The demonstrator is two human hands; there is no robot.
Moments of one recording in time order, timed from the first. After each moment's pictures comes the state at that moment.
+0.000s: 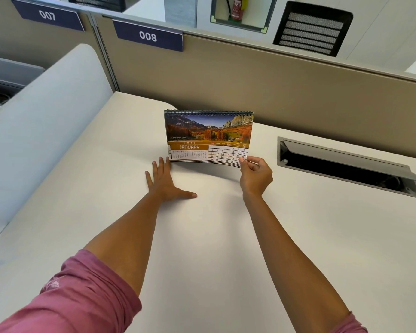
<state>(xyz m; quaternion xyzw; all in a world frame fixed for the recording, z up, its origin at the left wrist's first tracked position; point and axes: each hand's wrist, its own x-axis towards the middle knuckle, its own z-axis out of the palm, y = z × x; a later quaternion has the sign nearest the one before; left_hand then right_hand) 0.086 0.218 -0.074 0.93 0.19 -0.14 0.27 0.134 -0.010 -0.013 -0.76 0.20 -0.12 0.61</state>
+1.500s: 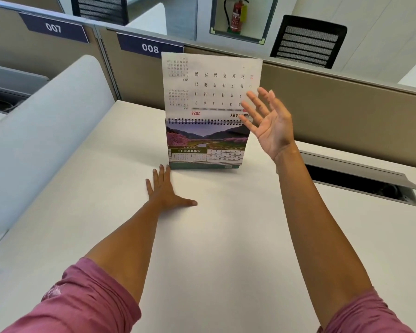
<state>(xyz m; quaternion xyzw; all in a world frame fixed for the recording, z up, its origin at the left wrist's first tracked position) 0.083 0.217 -0.070 0.93 0.18 -0.15 0.28 0.197 -0.022 0.130 -0.50 -0.06 0.13 0.85</state>
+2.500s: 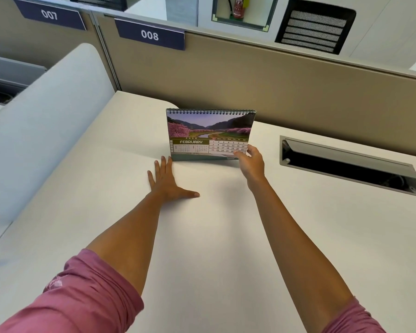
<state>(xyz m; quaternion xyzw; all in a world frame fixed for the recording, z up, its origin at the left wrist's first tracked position) 0.085 0.219 -0.074 0.93 0.19 -0.14 0.29 0.163 -0.003 0.005 -0.79 0.13 0.08 0.59</state>
